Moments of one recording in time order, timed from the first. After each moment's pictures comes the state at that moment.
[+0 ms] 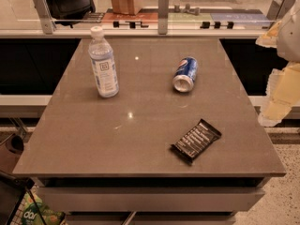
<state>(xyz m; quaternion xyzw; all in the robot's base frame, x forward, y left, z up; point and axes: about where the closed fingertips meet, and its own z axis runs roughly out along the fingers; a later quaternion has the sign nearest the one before) 0.438 -0.214 0.984 -0.60 0.78 -0.04 0.17</state>
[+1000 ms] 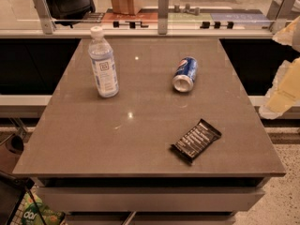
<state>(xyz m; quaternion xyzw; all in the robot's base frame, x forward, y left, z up) 0.441 -0.229 0.995 -0.53 0.82 -0.02 0.21</state>
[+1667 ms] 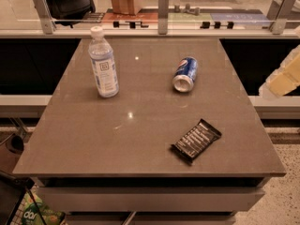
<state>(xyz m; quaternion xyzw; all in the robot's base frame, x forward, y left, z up) 0.453 -0.247 1.012 -0.42 0.86 0.02 0.28</state>
